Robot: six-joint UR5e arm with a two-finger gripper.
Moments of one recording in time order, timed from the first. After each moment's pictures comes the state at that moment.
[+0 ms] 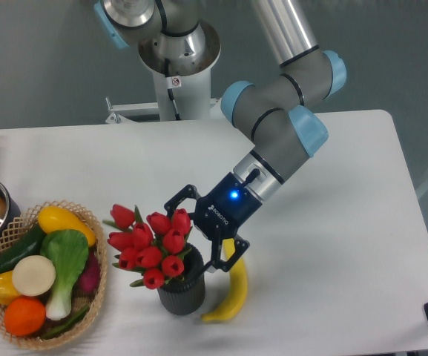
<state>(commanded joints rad) 2.59 -1.98 -1.73 -0.74 0.49 1.11</state>
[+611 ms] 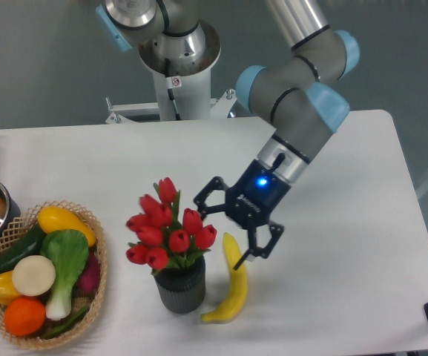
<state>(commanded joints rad) 2.72 -1.94 -1.73 -0.74 0.63 1.08</state>
